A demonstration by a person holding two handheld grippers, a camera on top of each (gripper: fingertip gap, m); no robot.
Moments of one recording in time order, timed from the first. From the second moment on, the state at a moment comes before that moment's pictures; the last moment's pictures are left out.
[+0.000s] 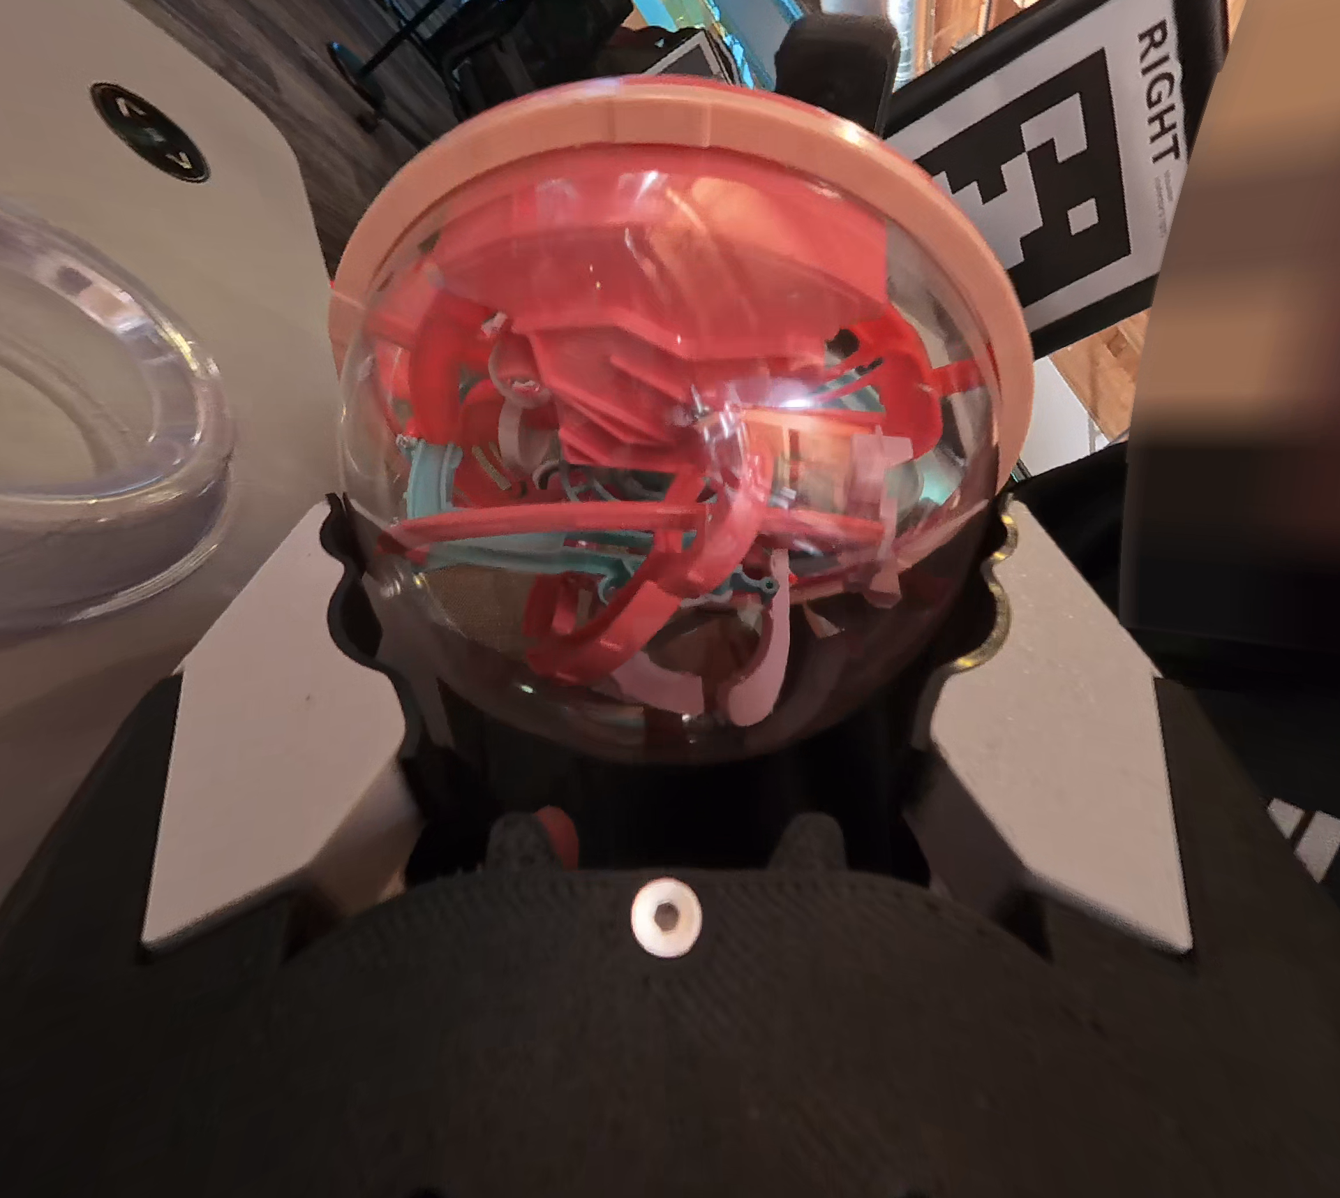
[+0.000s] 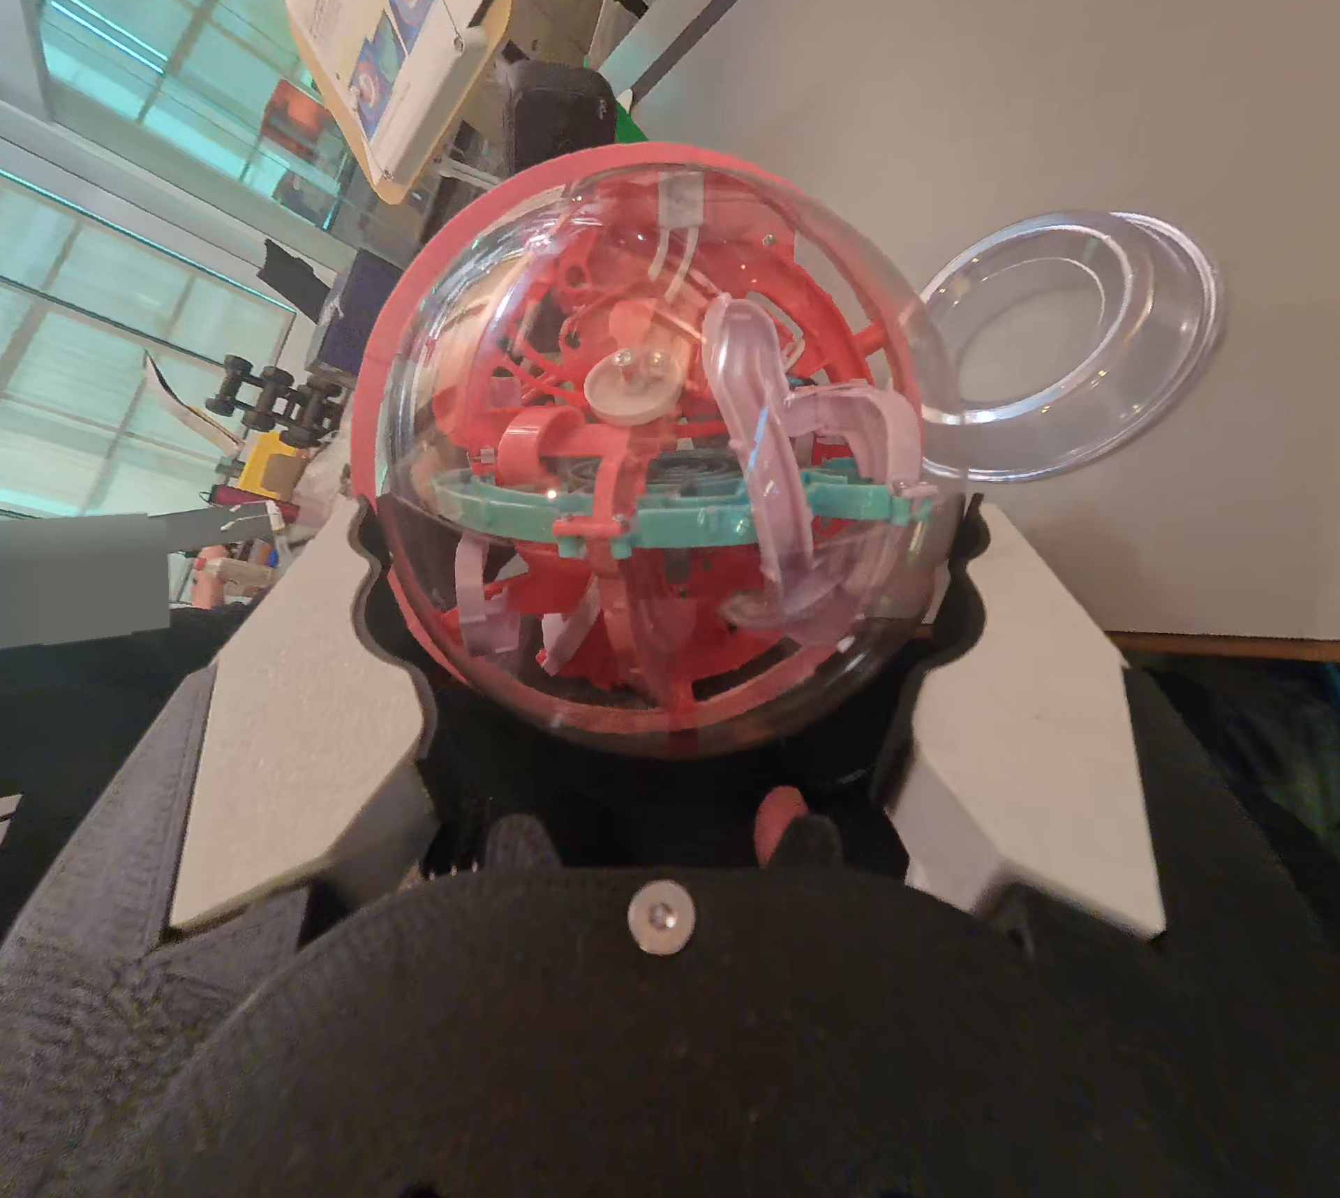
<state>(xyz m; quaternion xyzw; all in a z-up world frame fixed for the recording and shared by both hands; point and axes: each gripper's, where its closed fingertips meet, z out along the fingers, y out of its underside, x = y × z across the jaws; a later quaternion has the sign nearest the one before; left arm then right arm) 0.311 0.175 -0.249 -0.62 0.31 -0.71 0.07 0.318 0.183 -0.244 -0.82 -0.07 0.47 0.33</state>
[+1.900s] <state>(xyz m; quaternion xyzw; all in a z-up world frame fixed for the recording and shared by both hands) 0.337 0.142 -0.254 -0.49 0.64 -0.51 0.30 0.324 0.148 -0.179 -0.67 -0.45 0.19 0.55</state>
